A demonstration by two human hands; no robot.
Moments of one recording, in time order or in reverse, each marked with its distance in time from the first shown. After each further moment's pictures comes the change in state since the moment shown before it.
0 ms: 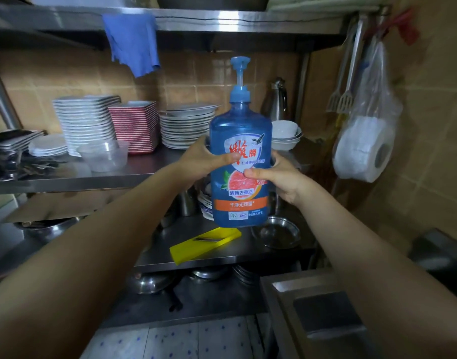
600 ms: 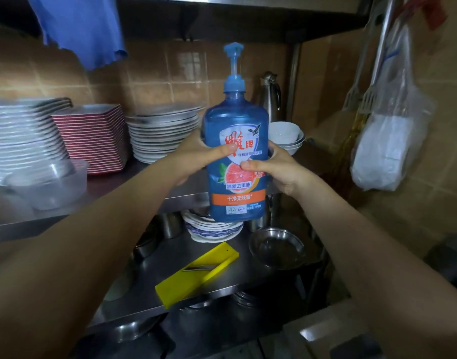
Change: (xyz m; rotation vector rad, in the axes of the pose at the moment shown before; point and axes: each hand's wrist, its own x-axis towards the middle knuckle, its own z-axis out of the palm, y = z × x) left_hand 0.142 -0.063 -0.067 0.046 -0.086 0.038; right_hand 0.149 0.019 -0.012 -0.025 0.117 -0.012
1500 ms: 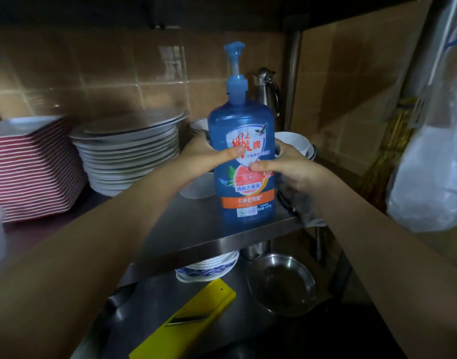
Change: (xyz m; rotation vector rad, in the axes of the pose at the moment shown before) left_hand 0.177 -0.075 -0.002 0.021 -0.112 0.048; right_hand 0.165 0.029 -0.095 -0.054 -0.038 -0.052
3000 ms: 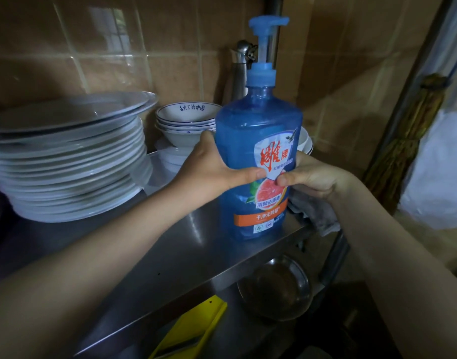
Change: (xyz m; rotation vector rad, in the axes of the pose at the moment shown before) left_hand 0.034 -0.051 0.008 0.276 0.059 0.079; right_hand 0.022 0.043 -0.040 0.062 -0.215 0.055
